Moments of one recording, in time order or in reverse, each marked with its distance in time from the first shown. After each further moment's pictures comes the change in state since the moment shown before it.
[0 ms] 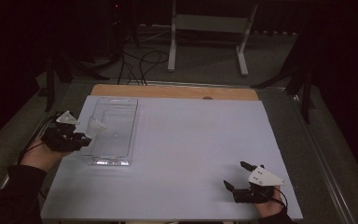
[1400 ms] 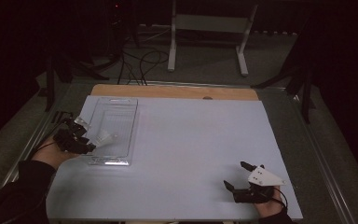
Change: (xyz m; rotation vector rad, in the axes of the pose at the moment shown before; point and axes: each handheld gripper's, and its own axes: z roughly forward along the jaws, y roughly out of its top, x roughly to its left) left arm -0.001 0.004 0.034 0.172 0.014 0.034; right arm 0.000 0.000 0.000 0.006 -0.004 -0.001
